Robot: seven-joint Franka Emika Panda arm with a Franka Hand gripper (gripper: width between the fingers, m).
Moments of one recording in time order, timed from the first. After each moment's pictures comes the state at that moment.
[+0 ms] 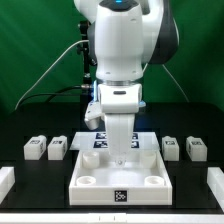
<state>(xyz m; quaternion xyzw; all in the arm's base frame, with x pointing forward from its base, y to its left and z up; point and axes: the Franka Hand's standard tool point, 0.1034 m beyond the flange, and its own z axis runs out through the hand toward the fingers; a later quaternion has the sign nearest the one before) 0.421 -0.008 0.012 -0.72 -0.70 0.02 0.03</state>
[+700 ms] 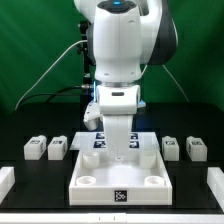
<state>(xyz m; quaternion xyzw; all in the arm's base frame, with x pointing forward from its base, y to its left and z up) 0.421 -0.008 0.012 -0.72 -0.69 0.02 0.03</state>
